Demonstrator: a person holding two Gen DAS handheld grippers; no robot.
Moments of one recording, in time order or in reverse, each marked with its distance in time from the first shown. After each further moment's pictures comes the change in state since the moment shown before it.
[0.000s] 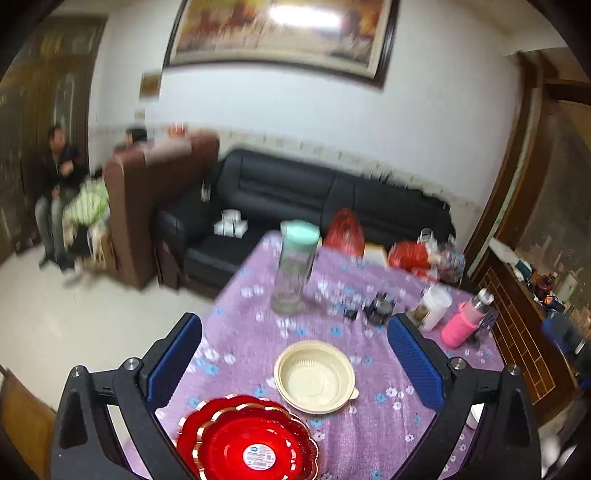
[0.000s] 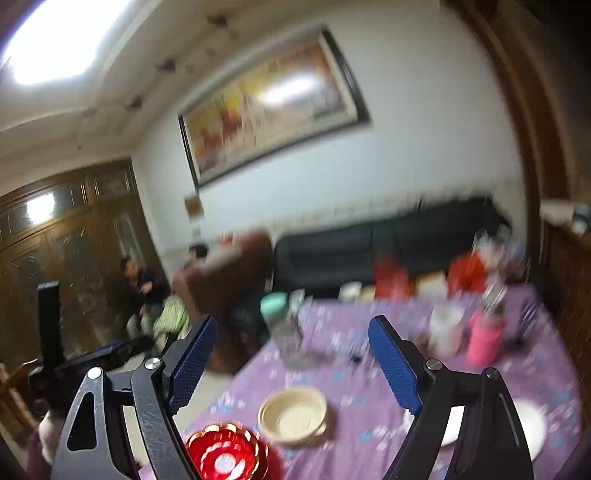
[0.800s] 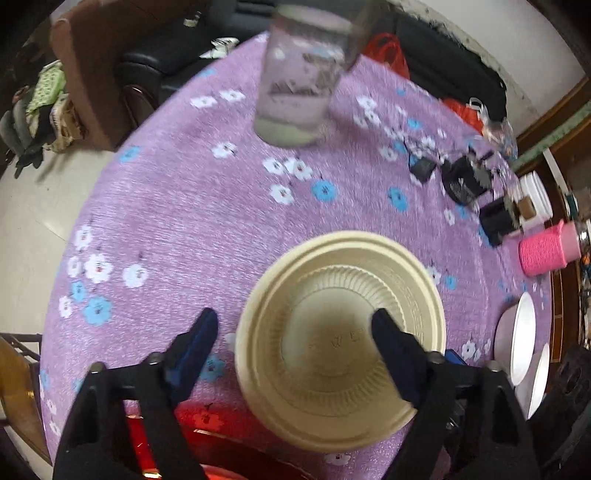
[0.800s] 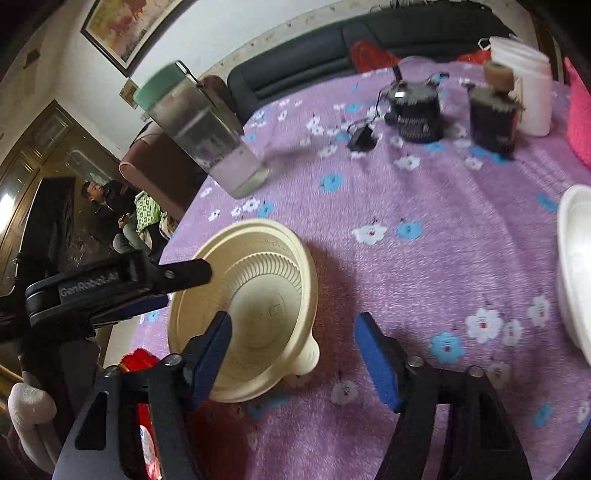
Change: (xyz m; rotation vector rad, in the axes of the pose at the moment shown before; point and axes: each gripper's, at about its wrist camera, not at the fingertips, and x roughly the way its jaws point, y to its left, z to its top) left arm 0.280 0.008 -0.088 -0.044 0.644 0.030; right arm 0.255 -0.083 -0.161 0.245 0.545 -0.007
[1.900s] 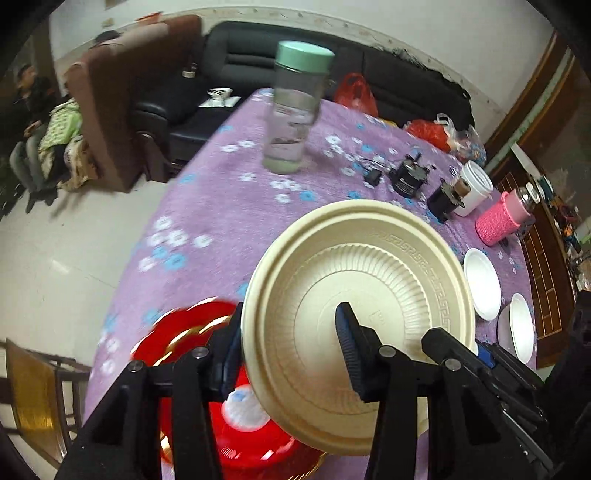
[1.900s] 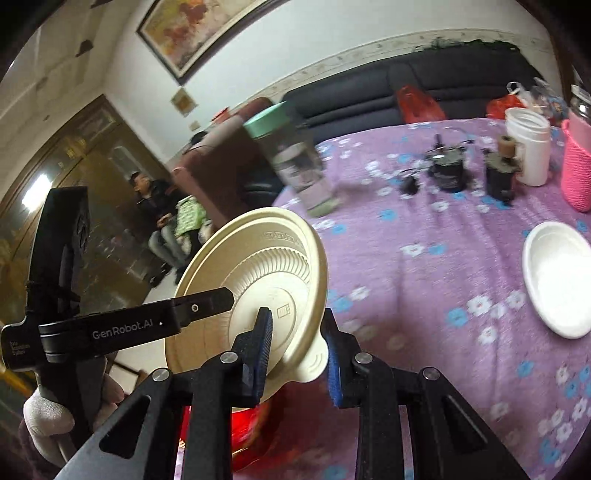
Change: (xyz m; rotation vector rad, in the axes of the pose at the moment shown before) left arm -0.142 0.007 -0.096 0.073 -0.194 0.012; right arm -0.107 0.076 -0.046 -0.141 -0.100 0.139
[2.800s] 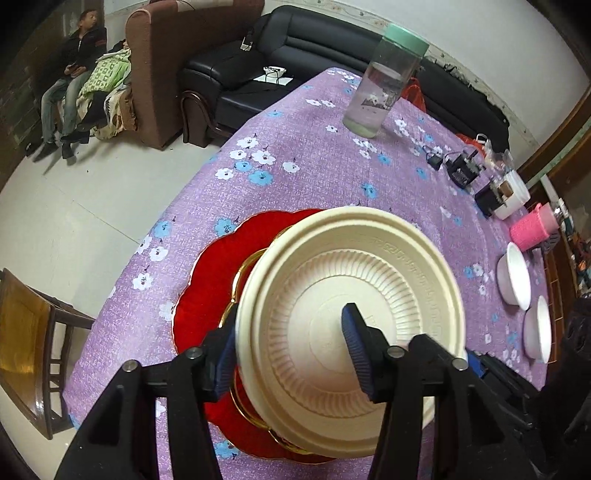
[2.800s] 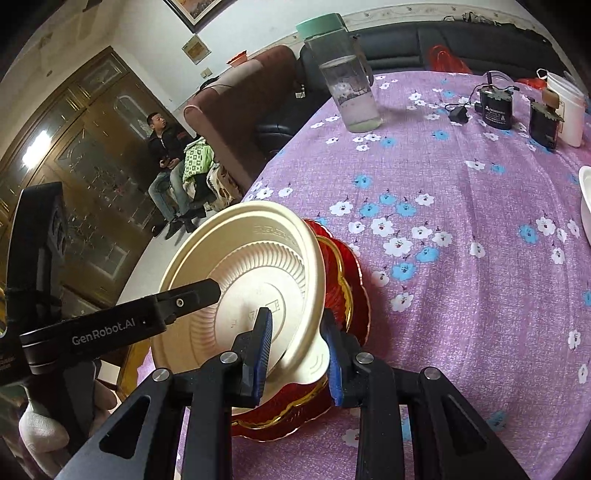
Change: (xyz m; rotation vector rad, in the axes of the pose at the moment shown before) left arm 0.013 0.074 -0.075 -0.182 0.017 0.031; right arm 0.062 0.041 -0.068 -0.065 0.169 -0.033
